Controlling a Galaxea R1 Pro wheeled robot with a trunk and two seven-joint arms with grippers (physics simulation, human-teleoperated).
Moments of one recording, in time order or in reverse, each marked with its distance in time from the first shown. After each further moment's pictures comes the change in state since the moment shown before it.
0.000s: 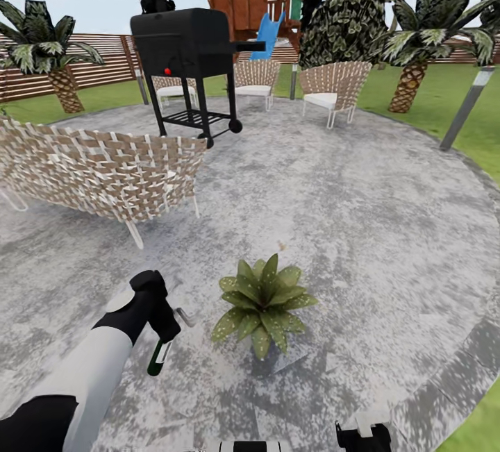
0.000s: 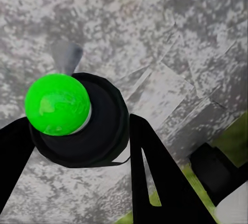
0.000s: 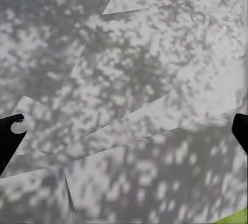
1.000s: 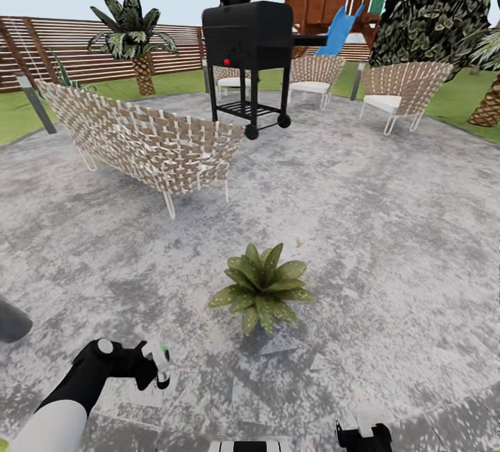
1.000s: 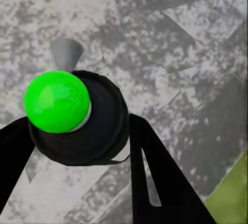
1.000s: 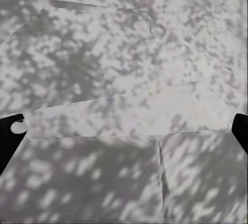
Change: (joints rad) left arm 0.268 0.076 0.411 0.013 0.241 -0.760 0.280; right arm 0.000 -0.003 0.002 -0.001 0.001 -0.001 0.000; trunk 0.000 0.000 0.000
